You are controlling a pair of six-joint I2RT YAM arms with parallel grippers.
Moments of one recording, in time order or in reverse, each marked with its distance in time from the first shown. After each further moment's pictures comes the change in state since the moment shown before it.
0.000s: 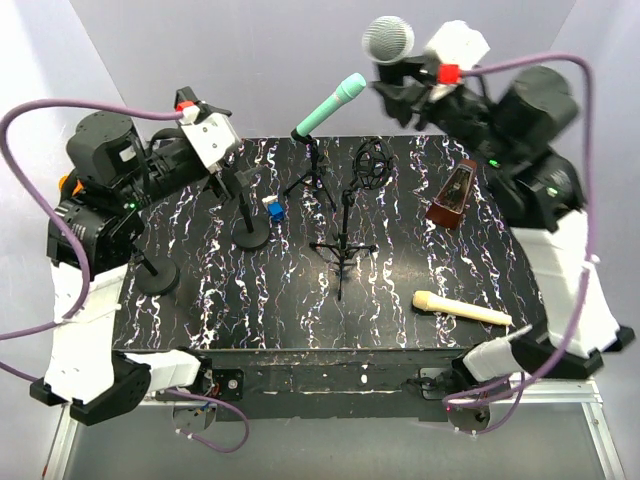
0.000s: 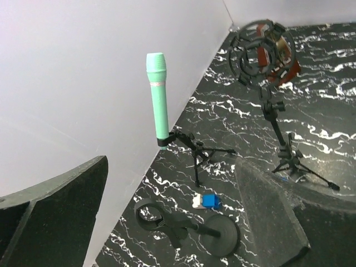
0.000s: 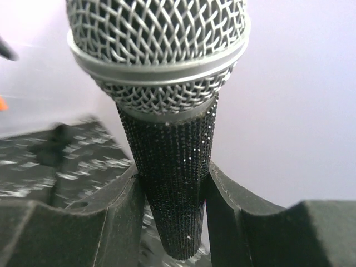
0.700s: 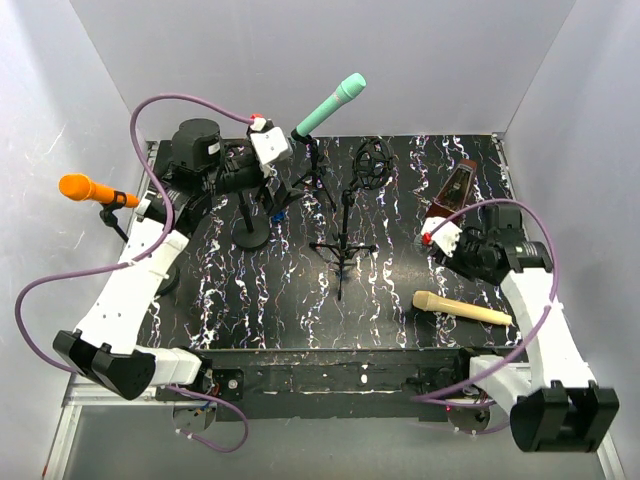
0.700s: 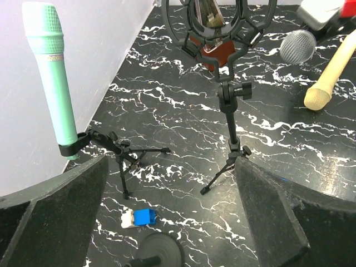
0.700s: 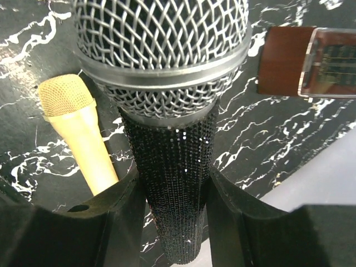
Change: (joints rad) left arm -0.024 0.055 -0.504 0.341 0.182 -0.092; right arm -0.599 -0.540 -1.289 -0.413 -0.017 -0.734
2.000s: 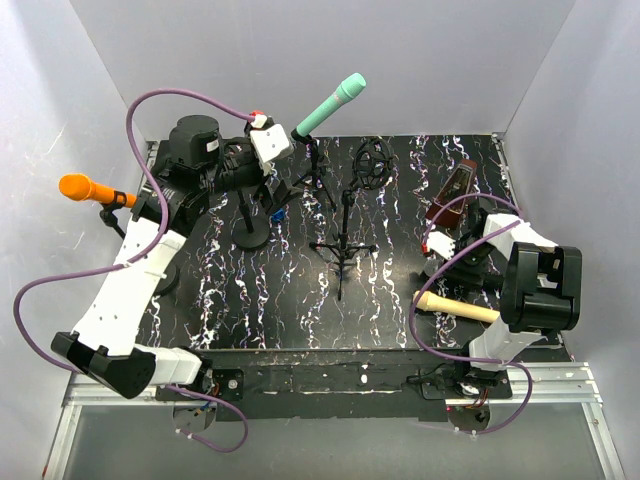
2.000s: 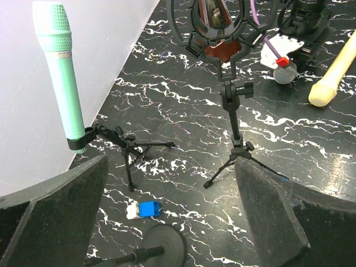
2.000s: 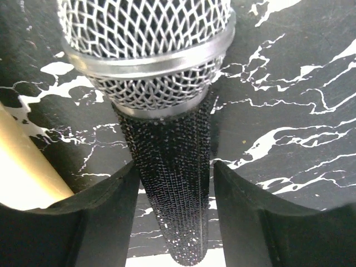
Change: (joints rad) left arm -0.021 0.005 0.078 -0.074 -0.052 0.009; right arm -0.124 0.705 0.067 0.059 0.219 -0.300
